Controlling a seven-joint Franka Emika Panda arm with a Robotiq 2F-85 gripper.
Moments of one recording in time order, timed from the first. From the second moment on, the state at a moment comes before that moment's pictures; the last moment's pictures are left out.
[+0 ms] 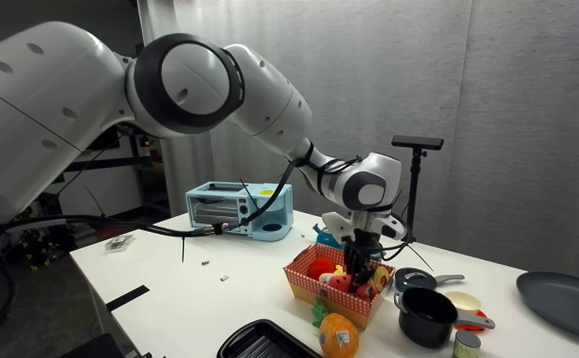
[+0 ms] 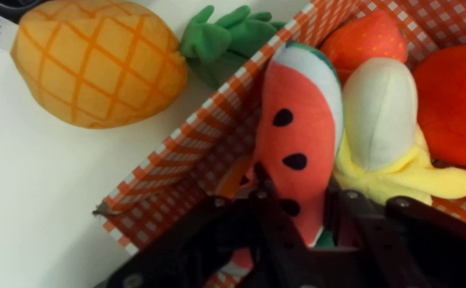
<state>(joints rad) -0.10 0.84 -0.12 -1.45 0.22 2.09 0.37</state>
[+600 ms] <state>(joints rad) -0.10 0.78 -0.12 -1.46 0.22 2.09 0.36</state>
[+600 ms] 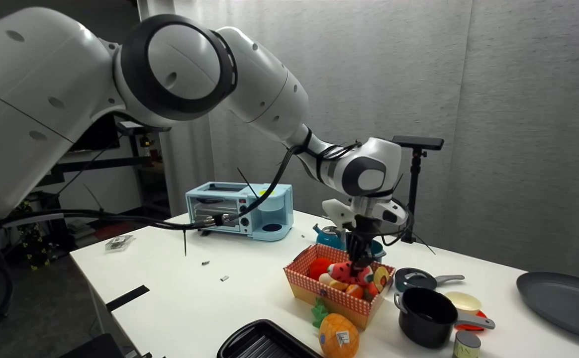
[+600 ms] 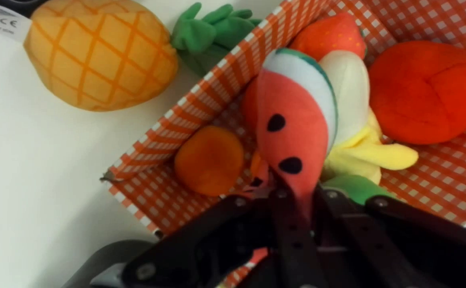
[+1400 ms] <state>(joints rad) -0.15 0.59 -0.13 -1.65 0.23 2.16 0.32</state>
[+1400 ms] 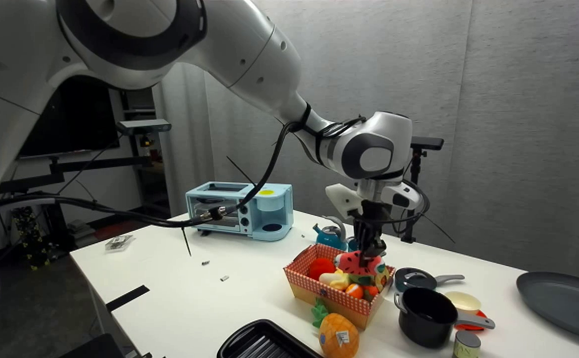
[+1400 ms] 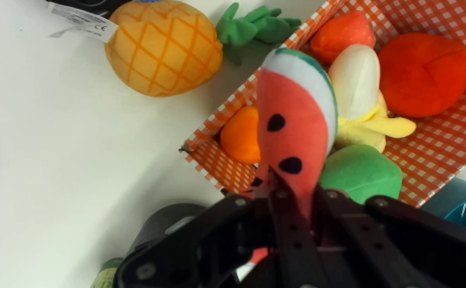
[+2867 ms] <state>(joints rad) -0.28 0.55 -0.14 -1.65 0.39 2.15 0.34</state>
